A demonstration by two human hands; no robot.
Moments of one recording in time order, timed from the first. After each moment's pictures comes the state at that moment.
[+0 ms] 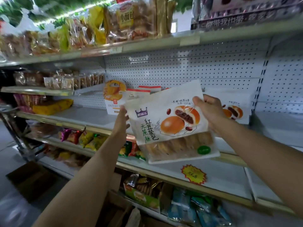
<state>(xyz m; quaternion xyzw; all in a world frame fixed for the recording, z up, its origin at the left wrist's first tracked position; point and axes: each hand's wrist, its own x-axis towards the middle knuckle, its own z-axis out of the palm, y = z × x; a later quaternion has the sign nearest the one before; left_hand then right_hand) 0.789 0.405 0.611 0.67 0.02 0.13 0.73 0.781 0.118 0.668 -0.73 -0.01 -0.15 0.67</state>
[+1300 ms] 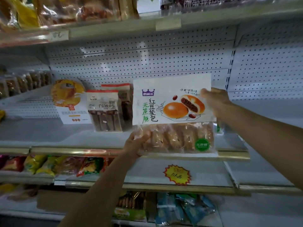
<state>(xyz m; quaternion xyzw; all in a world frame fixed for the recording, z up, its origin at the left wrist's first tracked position) 0.921 0.344 0.516 0.59 -0.10 -0.14 0.79 0.880 0.069 0.669 -0.73 0.24 -0.23 0.60</state>
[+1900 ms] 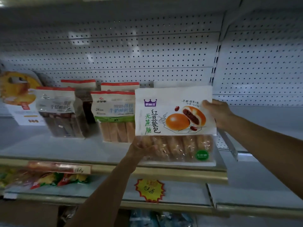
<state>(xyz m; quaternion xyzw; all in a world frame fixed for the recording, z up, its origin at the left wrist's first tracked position) 0.999 0.161 0.459 0.66 -0.15 -0.11 0.73 0.969 -0.122 0.597 -0.70 0.25 -0.18 0.64</state>
